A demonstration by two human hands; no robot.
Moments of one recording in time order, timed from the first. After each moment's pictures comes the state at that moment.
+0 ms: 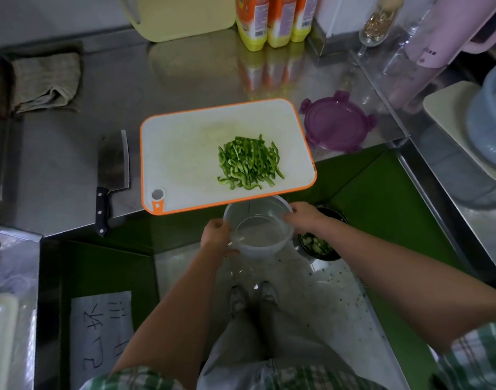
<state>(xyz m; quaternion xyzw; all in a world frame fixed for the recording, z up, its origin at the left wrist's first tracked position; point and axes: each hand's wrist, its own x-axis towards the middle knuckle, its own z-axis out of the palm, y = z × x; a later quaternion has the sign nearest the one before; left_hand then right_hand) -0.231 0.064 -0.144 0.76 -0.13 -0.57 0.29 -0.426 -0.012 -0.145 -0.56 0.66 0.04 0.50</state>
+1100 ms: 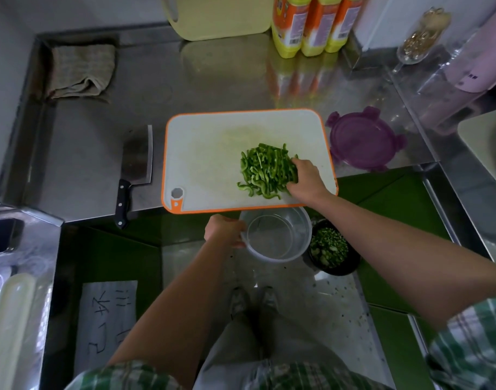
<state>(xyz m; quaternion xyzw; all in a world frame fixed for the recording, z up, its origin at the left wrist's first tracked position) -0.209 0.041 -0.138 0.79 -0.15 -0.53 0.25 -0.379 -0.087 -0.122 -0.72 0.60 -0.04 0.34</state>
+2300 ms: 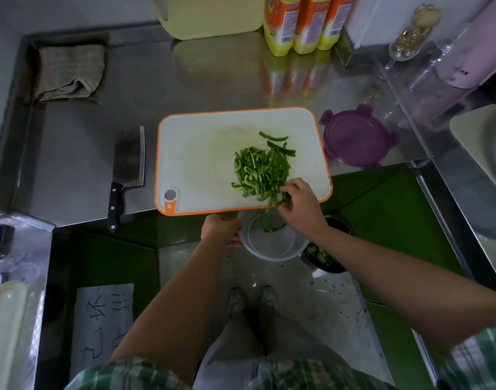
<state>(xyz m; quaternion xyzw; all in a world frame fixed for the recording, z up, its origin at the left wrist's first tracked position) -0.212 0.034 -0.147 0.77 -0.14 -0.55 0.29 -0.396 -0.034 -0.141 -0.79 0.53 -0.17 0.25</state>
